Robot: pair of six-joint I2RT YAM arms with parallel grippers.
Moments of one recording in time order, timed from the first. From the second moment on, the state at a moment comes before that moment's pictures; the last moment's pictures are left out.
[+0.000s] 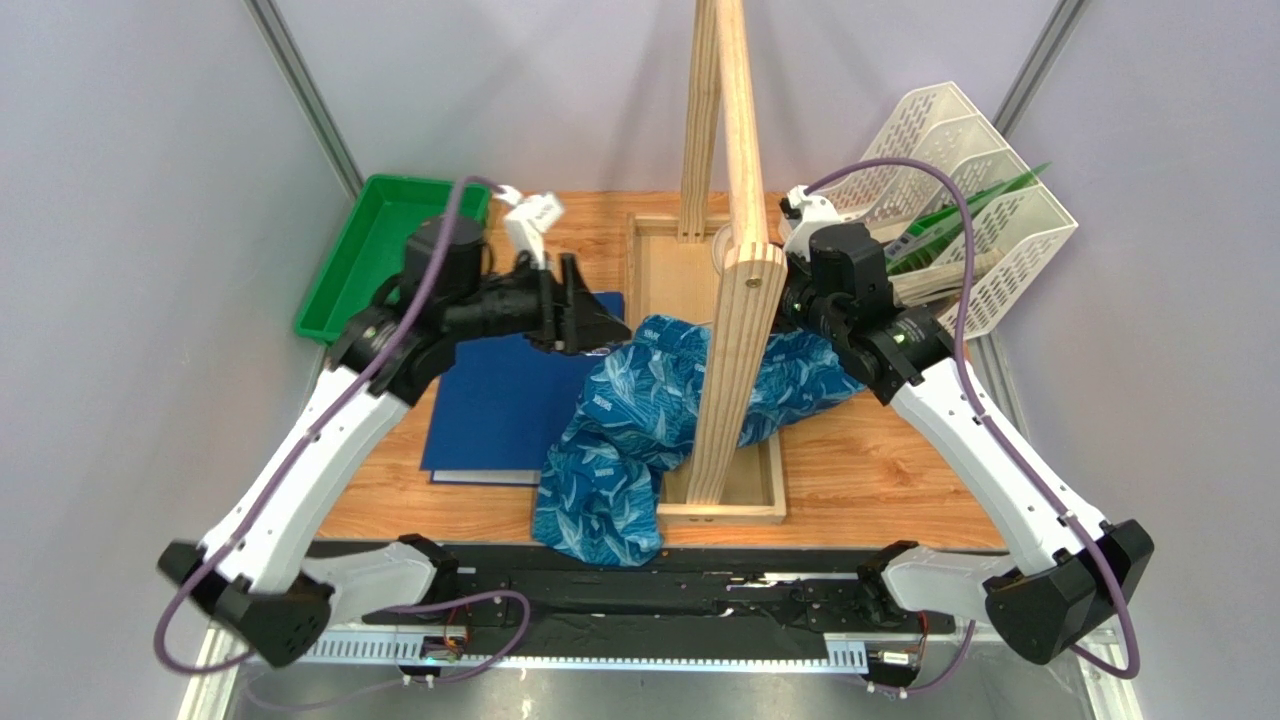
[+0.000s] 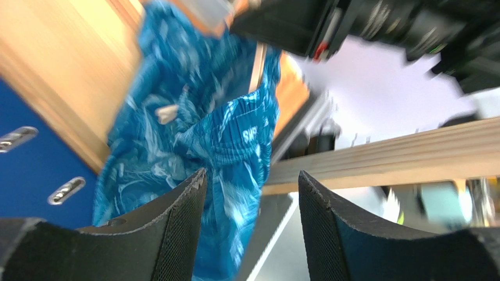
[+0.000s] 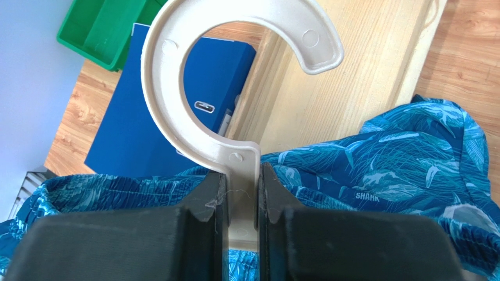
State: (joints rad) left arm -0.55 1.22 1.43 -0.65 0.59 -0.47; right arm 0.51 1.22 1.28 -0.51 -0.08 0.40
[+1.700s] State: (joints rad) left arm -0.60 1.34 1.37 -0.39 0.60 -0.68; right arm 0.51 1.17 1.22 -0.51 -0.11 0.43
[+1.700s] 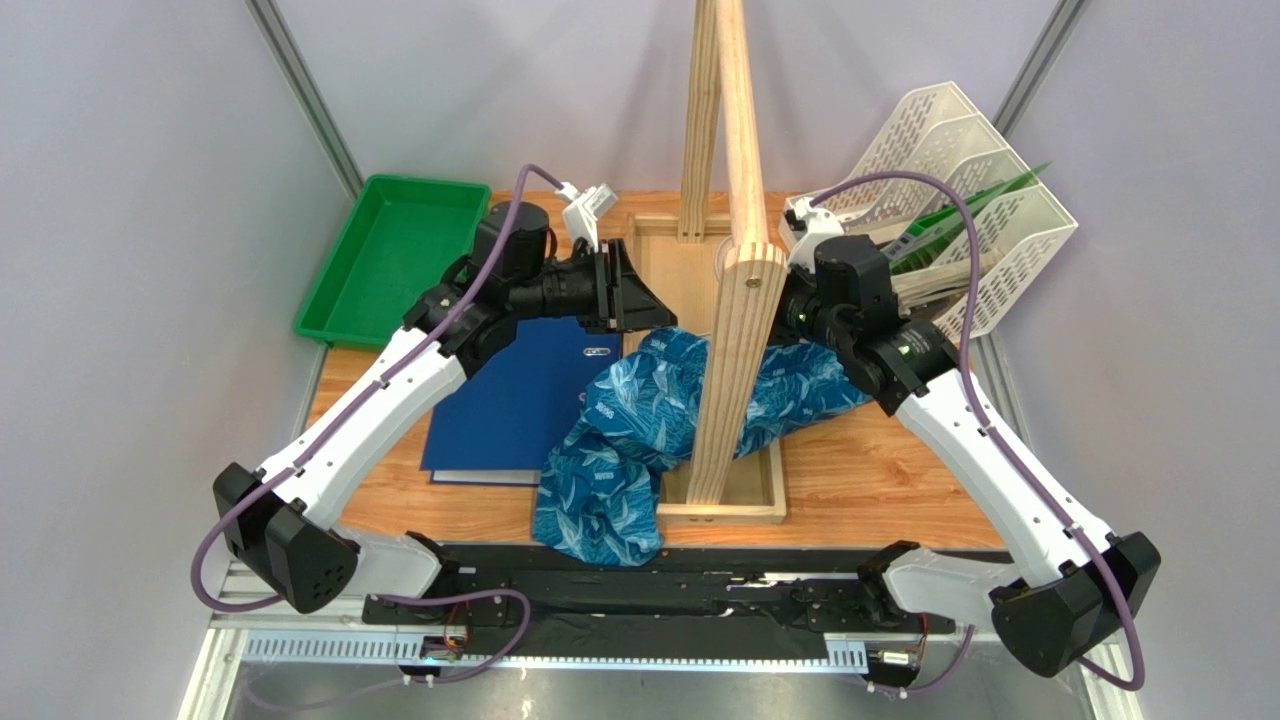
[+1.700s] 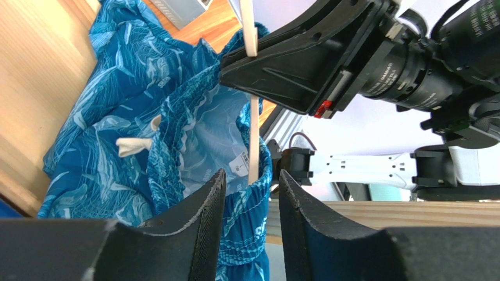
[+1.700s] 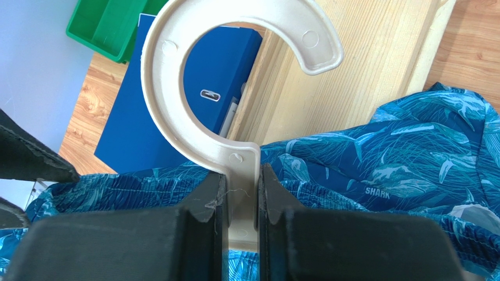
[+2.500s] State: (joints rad) left arm -0.63 1.30 1.40 -0.46 0.48 -0.61; right arm 0.51 1.15 1.19 -0.50 -0.02 0.49
